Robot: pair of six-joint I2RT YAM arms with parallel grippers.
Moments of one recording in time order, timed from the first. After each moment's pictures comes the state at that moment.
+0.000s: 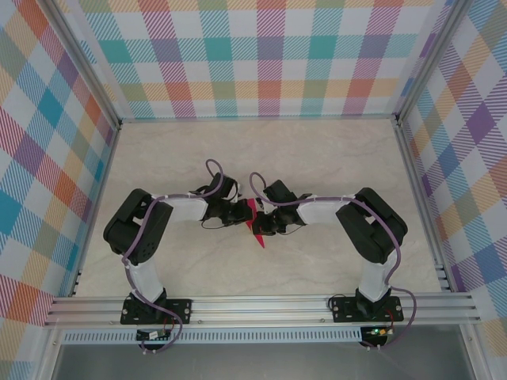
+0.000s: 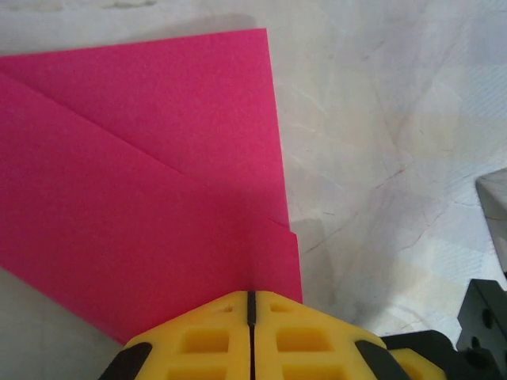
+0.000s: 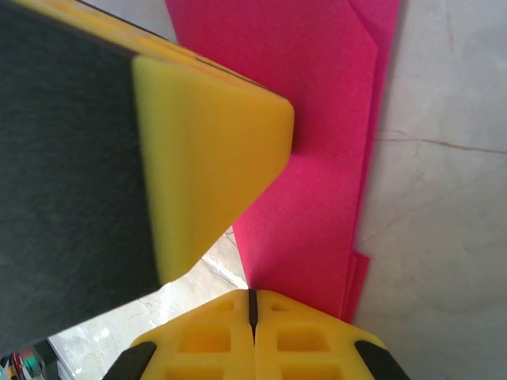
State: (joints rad) left arm -0.53 1.82 0.90 -0.08 0.47 -0.71; right arm 0.75 1.86 0.96 -0.19 -0.49 0.63
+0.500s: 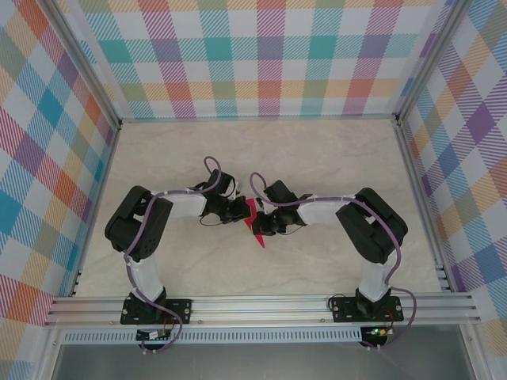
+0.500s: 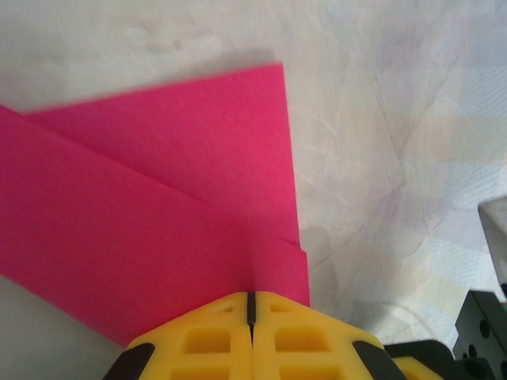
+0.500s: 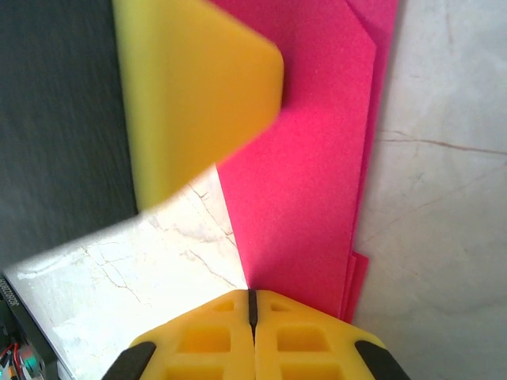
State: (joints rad) left arm -0.48 1.85 0.95 -0.13 0.50 -0.67; right arm 0.75 1.86 0.94 -0.18 -0.49 0.63
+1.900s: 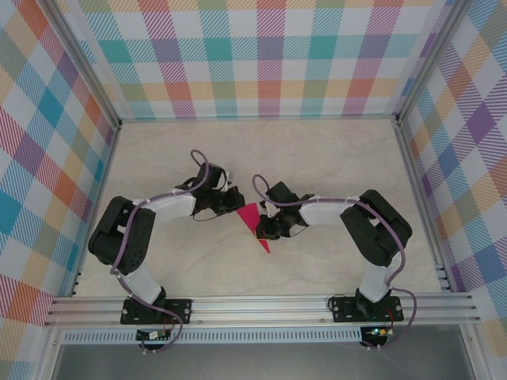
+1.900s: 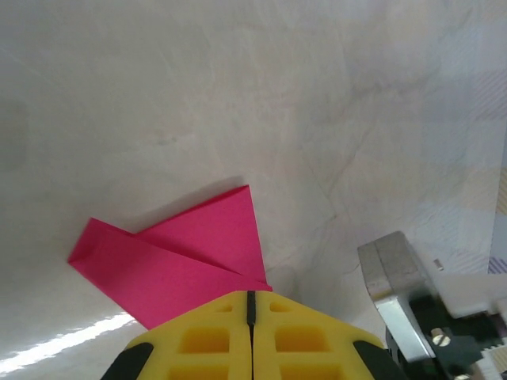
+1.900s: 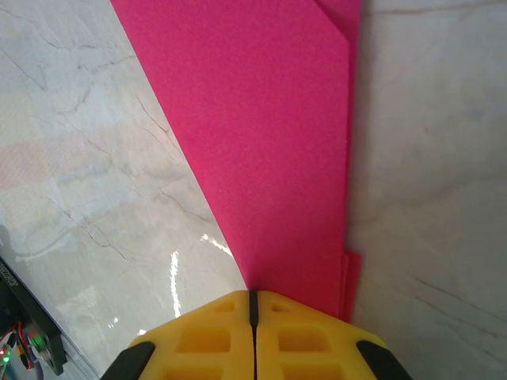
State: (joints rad) left arm -0.47 1.70 0.92 -0.13 0.46 -0.71; right arm 0.74 1.81 0.94 -0.28 -0.51 0.65
